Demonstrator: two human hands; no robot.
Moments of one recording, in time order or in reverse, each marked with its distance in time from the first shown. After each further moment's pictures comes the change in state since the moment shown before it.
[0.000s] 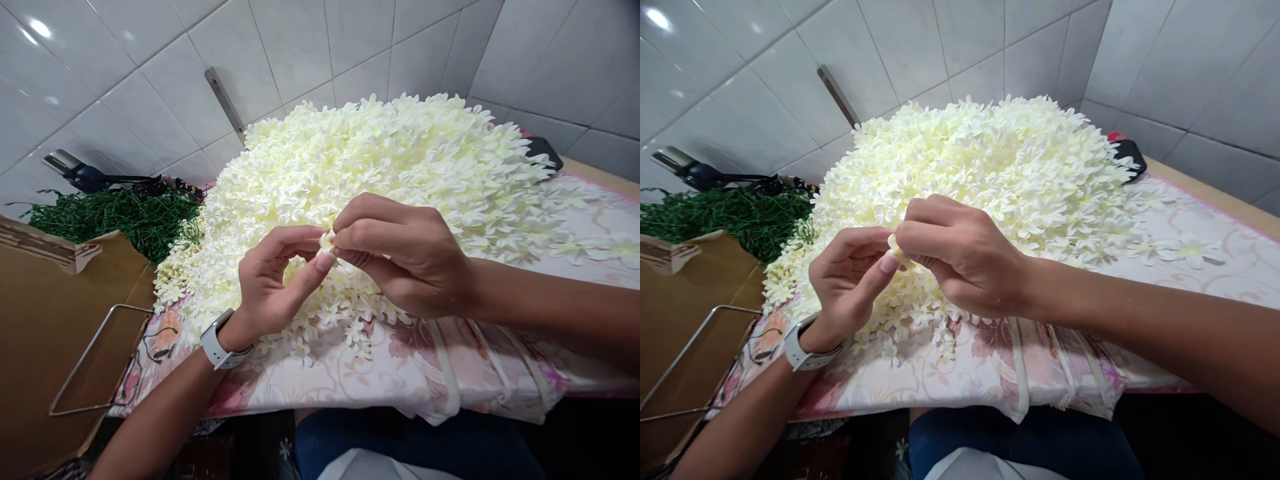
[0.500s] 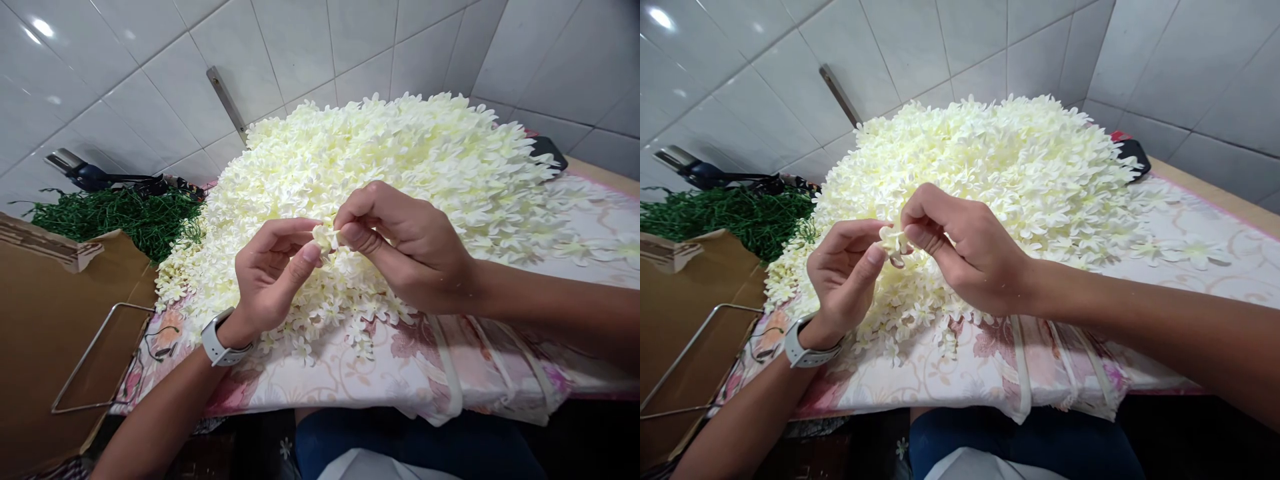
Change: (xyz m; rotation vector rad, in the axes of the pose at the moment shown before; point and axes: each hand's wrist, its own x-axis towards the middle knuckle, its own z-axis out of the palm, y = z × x) left_hand -0.002 -0.004 -0.003 -0.113 0.049 -0.077; right_hand 0.005 -0.008 0.003 0.181 0.088 0.309
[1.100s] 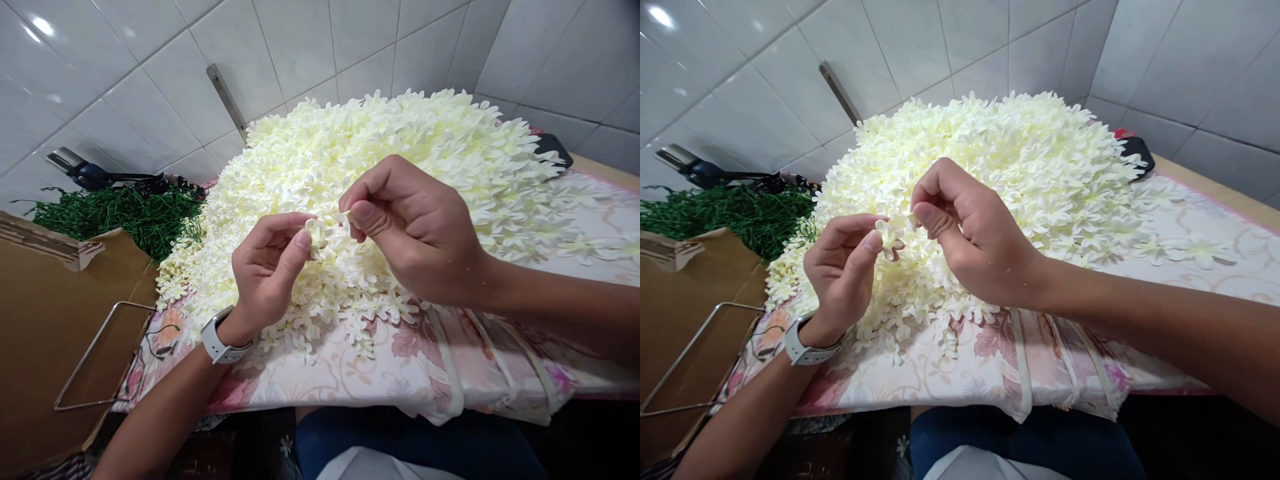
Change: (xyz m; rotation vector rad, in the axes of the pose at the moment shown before) left_hand 0.004 -0.001 0.003 0.039 0.127 0.028; right_hand 0.001 0.001 0.000 0.096 0.128 0.142
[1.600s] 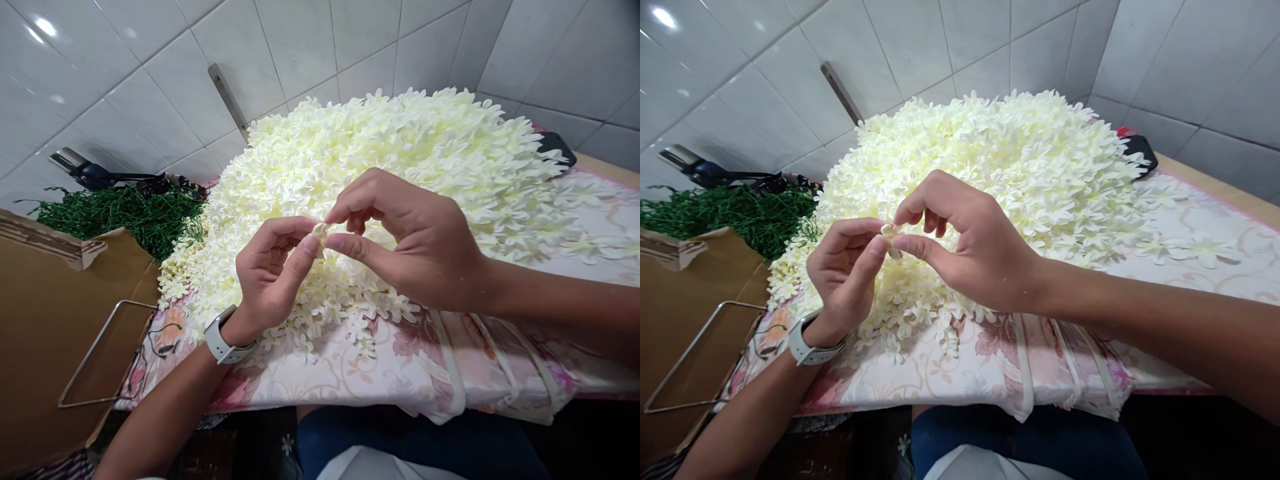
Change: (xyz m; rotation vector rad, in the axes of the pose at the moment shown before) left_hand -0.002 0.002 0.000 0.020 -0.046 0.057; right_hand 0.001 -0.002 0.001 -0.086 -0.076 -0.172
